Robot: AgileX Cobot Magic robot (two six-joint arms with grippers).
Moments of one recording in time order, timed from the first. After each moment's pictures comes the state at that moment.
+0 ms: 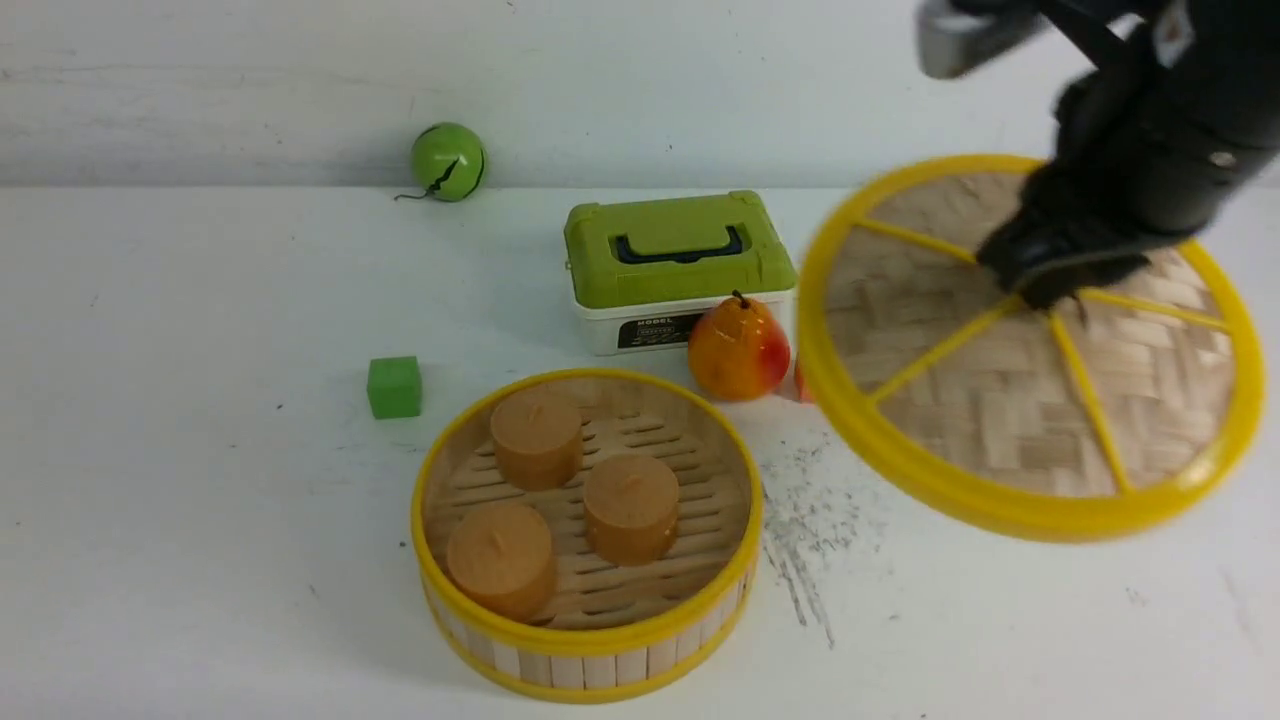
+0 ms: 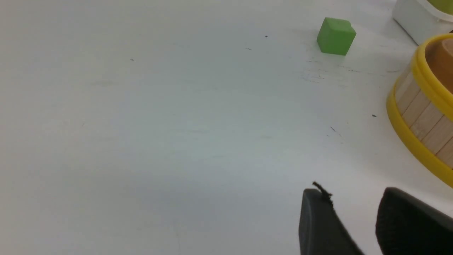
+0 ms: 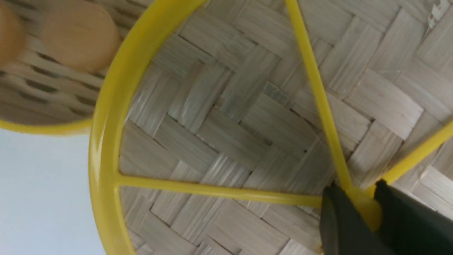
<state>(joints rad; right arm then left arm) 0.36 1.52 -1.56 -0.05 1.24 -0.09 0.02 -0.01 0.03 0.01 0.37 -0.20</state>
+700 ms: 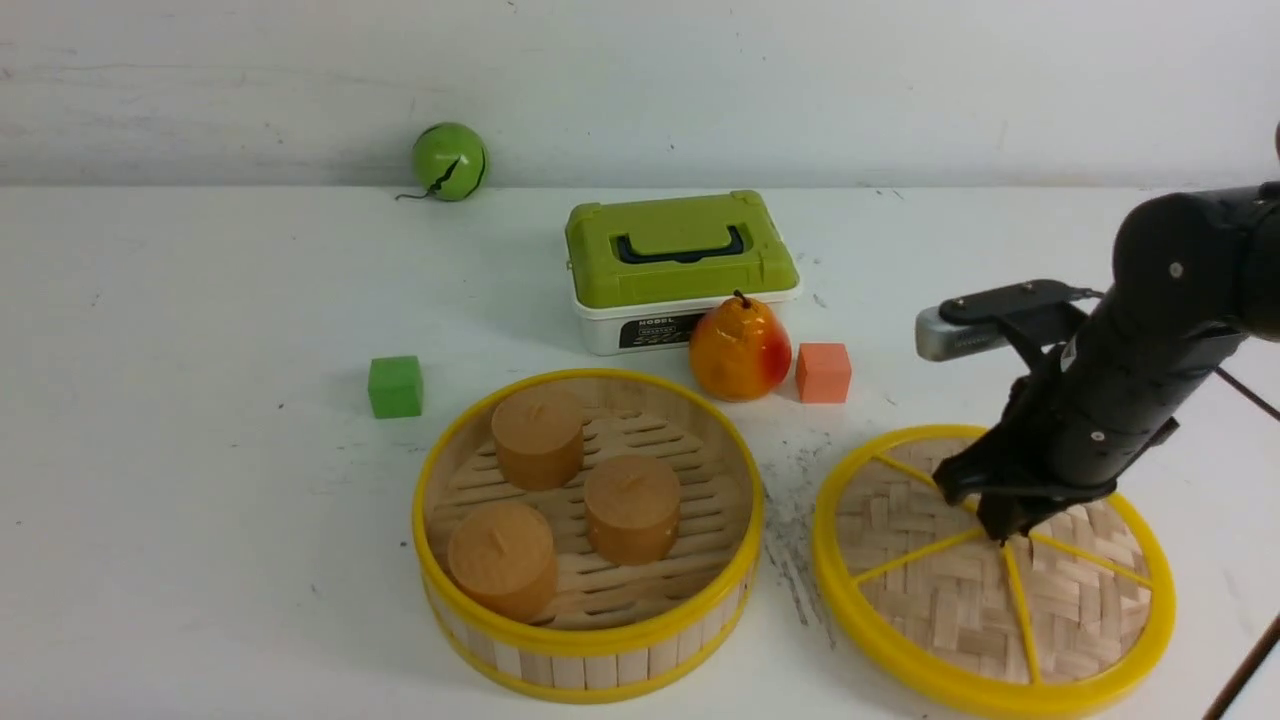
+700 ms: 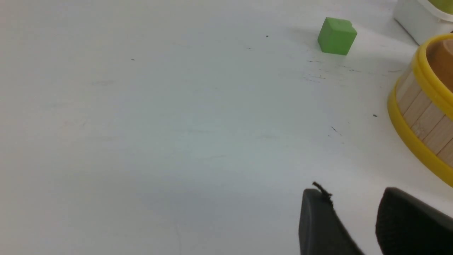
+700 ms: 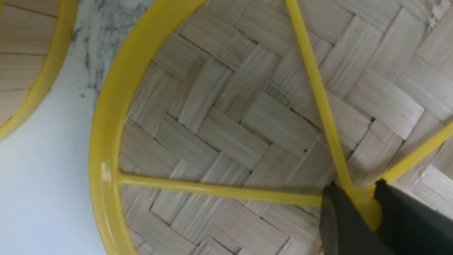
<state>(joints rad) 0.23 1.77 -1.23 0.11 0.83 -0.09 0.02 -0.01 0.03 0.01 0.37 -0.20</state>
